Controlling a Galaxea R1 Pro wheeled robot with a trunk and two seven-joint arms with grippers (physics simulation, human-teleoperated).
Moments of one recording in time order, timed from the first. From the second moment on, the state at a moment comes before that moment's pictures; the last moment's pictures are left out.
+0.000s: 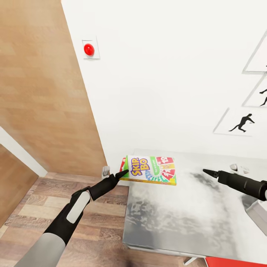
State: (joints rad) left arm -0.60 0.03 -0.19 -0.95 0.94 0.53 -0.58; right arm -0.41 -0.40 -0.34 -1.61 -0.59 1.04 0.33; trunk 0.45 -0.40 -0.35
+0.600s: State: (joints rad) left arm -0.52 0.03 -0.18 -1.13 0.94 0.51 -0.50; right arm -0.40 -0.46 -0.35 -1.61 -0.59 1.04 0.44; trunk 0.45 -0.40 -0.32
